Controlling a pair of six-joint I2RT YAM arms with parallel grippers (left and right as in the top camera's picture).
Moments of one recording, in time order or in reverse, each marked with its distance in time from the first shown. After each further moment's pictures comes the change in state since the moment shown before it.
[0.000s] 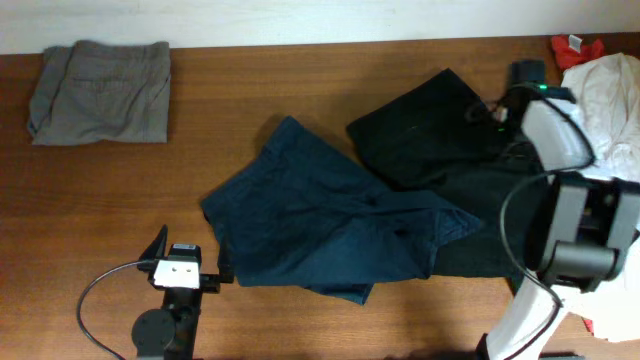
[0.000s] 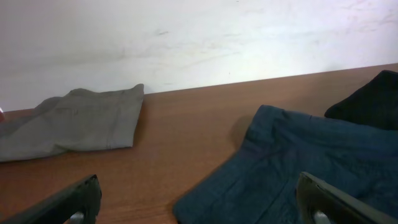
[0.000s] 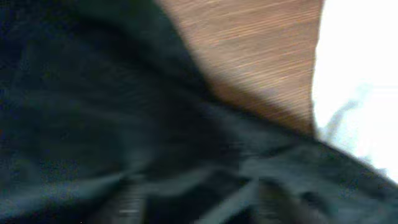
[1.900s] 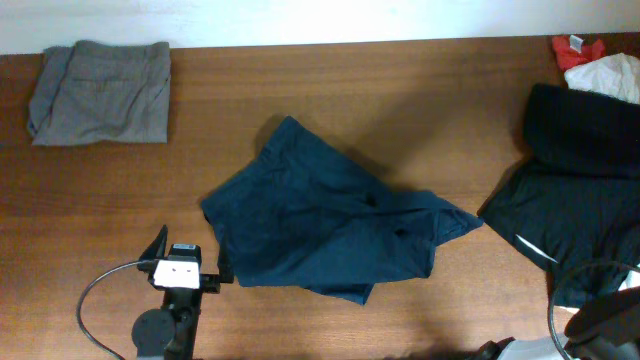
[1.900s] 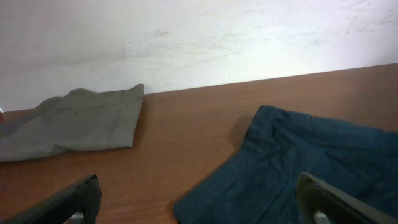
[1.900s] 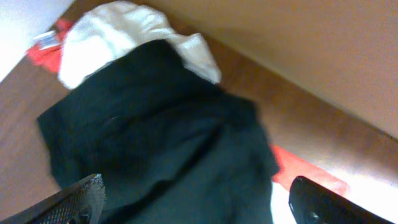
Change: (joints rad) left arm 0.000 0.000 0.000 0.000 0.000 0.000; right arm -0.613 -0.381 0.106 0.006 -0.234 0.138
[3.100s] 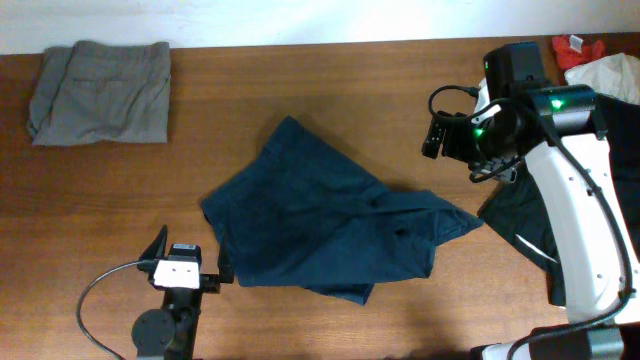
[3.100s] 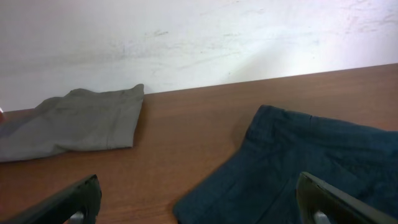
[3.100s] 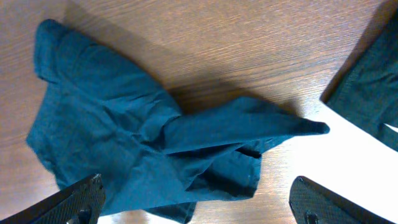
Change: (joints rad) left arm 0.000 0.000 0.000 0.000 0.000 0.000; right arm 0.900 -0.083 -0.009 -0.472 -0.156 0.269
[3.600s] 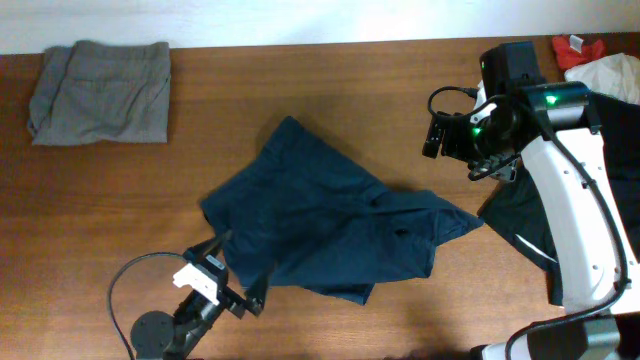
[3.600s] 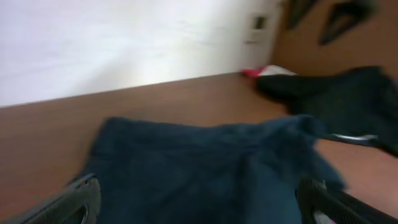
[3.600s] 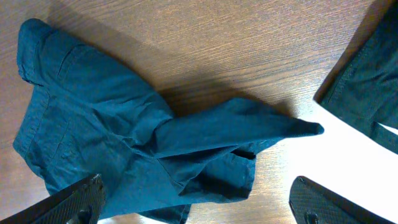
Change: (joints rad) left arm 0.002 0.000 -0.001 0.042 0.608 -0.180; right arm 0.000 0.020 -0.002 0.000 0.016 -0.001
